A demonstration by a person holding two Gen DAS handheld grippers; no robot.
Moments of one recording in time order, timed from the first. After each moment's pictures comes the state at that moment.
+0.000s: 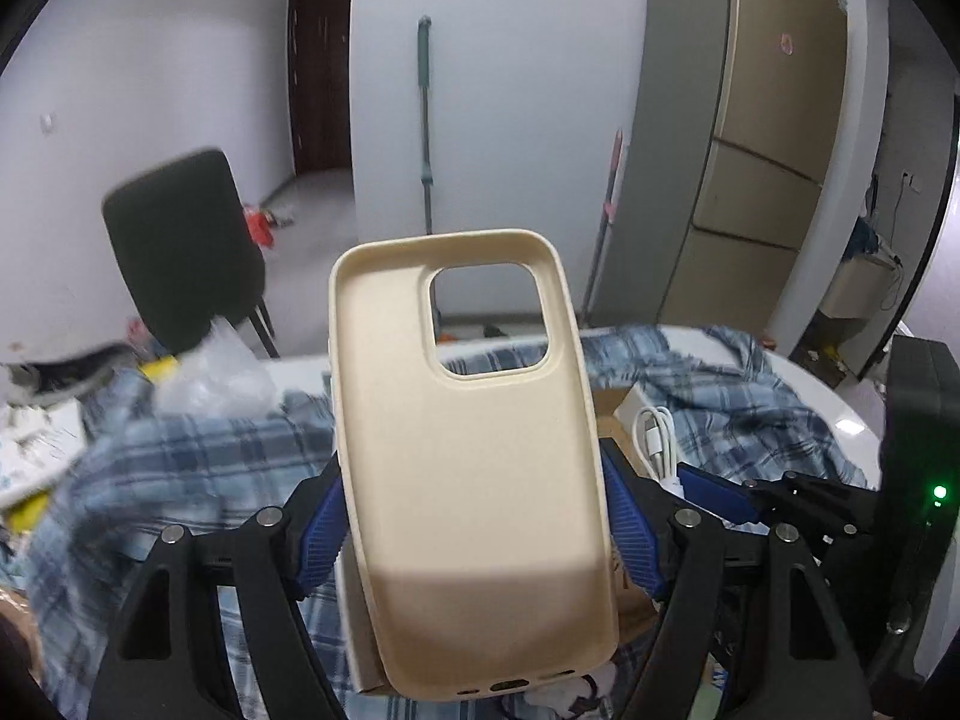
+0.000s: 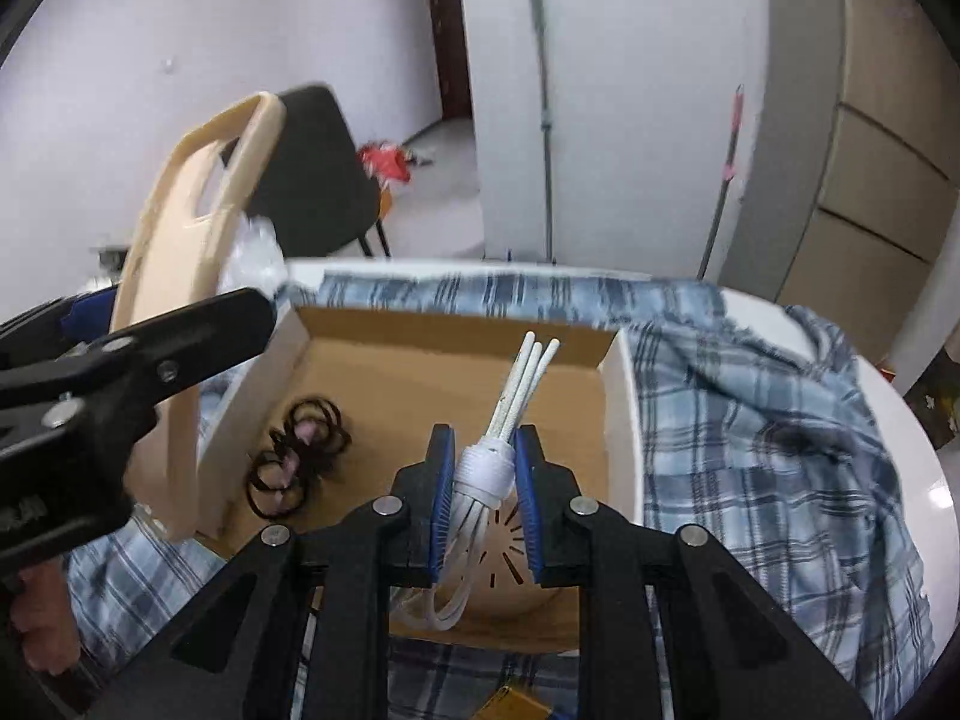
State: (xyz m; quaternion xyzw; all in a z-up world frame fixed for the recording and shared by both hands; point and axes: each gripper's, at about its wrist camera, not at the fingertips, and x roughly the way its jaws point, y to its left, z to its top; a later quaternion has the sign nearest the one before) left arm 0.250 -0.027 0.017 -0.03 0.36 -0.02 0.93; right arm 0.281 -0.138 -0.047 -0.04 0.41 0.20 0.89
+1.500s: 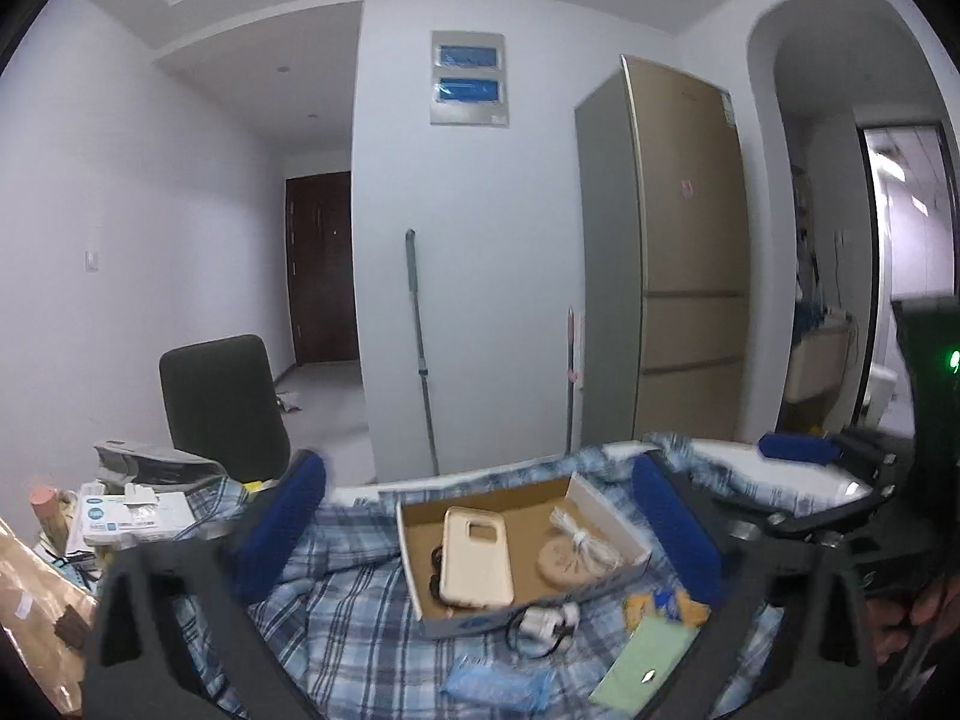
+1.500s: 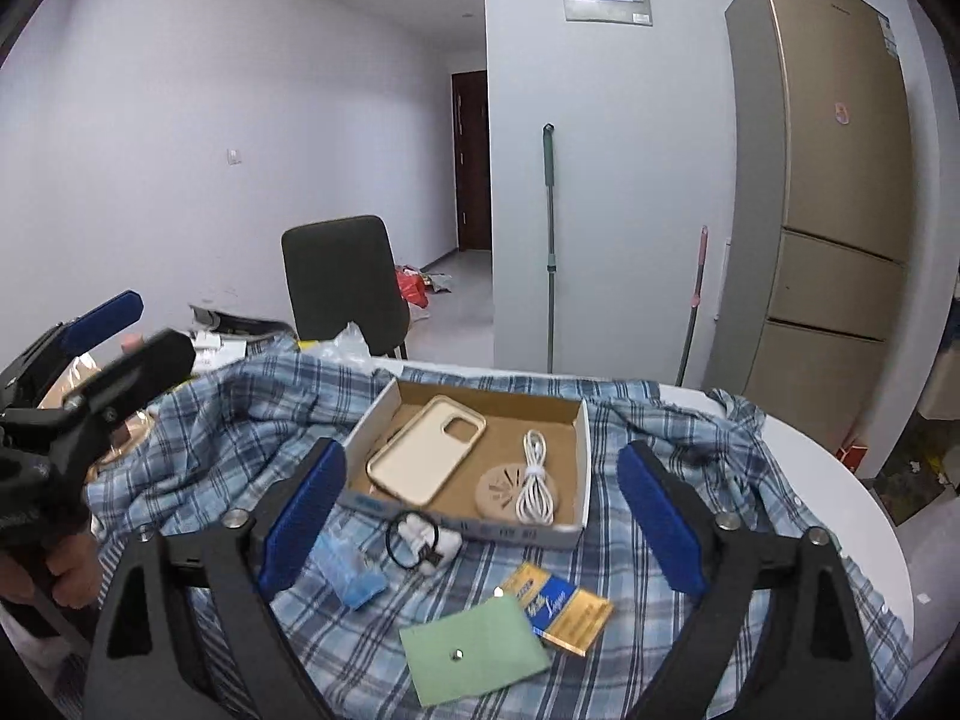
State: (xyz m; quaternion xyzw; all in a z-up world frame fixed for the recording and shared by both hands) left arm 0.018 -0.022 0.093 0.03 0.12 -0.04 0.99; right arm 0.091 -0.184 0.045 -0.03 0.24 0.21 0.95
